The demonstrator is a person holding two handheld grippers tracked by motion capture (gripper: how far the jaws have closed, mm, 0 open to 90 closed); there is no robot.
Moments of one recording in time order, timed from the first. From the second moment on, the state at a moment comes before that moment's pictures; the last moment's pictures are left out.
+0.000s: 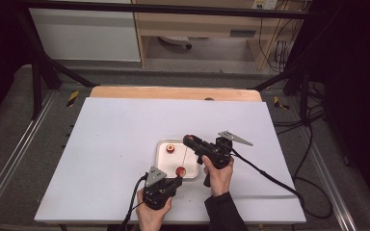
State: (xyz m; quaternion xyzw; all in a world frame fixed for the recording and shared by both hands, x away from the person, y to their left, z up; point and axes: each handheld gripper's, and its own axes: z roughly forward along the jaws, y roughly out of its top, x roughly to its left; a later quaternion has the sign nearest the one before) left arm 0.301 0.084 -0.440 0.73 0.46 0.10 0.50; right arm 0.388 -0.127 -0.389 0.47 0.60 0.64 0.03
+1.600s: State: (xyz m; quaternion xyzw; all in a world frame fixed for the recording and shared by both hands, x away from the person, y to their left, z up) left arm 0.312 0.104 -0.438 0.73 0.45 0.12 0.49; right arm 0.370 -0.118 -0.408 0.44 0.67 0.59 0.02
